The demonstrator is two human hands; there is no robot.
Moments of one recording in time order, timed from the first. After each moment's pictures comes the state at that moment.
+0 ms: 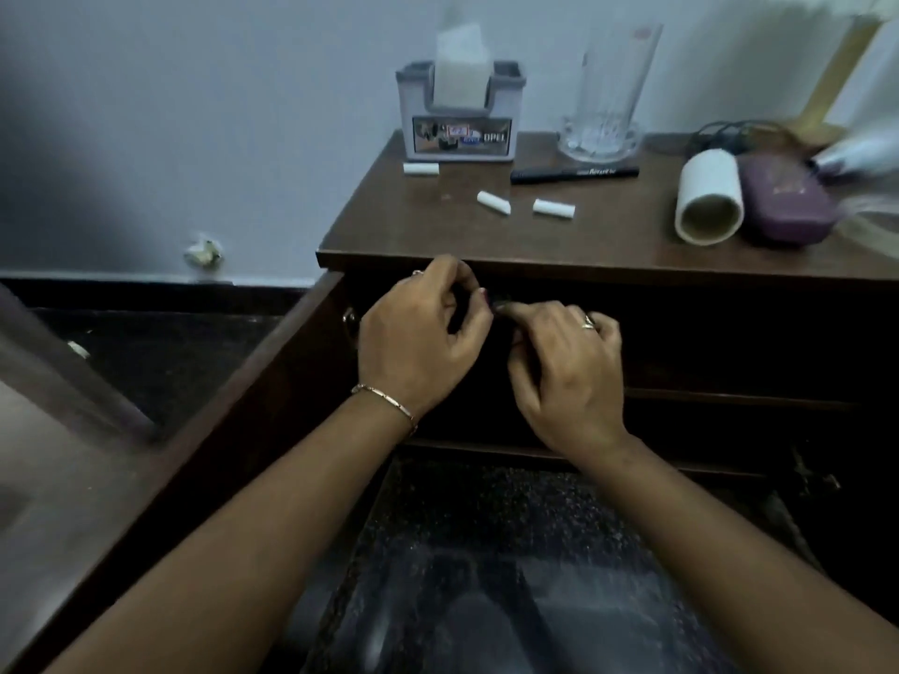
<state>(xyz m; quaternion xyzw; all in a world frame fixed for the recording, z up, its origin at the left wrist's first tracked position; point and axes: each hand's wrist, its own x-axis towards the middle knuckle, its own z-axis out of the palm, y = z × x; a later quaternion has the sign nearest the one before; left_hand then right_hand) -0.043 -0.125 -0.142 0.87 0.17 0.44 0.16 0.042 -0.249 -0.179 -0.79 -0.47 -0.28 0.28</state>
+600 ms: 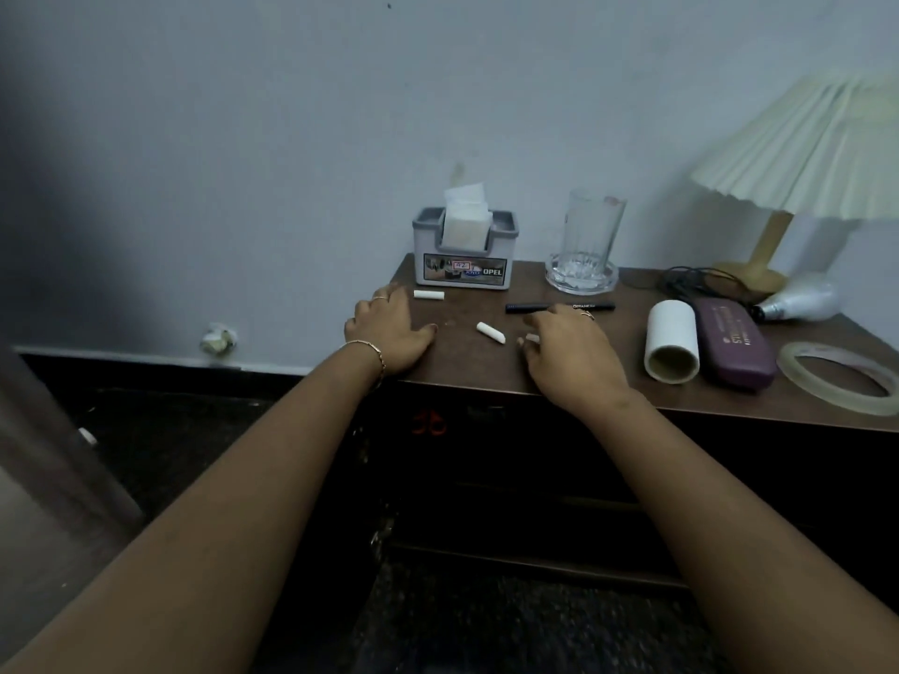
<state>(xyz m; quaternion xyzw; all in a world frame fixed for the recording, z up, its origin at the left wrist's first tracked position) 0.020 -0.018 -0.079 0.91 0.36 0.14 0.16 0.121 -0.198 -0.078 -0.89 -0.41 -0.14 0.16</state>
